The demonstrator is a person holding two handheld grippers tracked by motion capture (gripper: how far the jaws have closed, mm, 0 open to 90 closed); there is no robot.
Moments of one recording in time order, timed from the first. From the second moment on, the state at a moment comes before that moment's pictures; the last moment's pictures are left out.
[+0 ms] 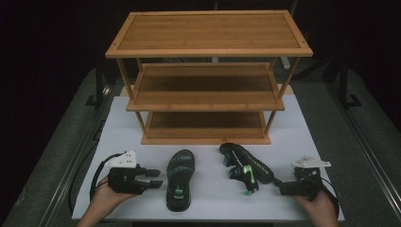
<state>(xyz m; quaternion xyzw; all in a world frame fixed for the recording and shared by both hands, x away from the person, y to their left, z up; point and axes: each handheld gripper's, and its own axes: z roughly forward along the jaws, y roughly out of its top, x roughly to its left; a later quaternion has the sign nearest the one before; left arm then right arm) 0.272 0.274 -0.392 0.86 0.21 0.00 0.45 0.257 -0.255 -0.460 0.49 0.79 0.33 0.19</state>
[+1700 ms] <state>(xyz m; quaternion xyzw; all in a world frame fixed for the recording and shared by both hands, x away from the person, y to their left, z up) 0.359 0.173 -0.400 0.89 0.13 -0.02 0.44 0.257 -0.256 -0.460 0.49 0.79 0.33 0.19</state>
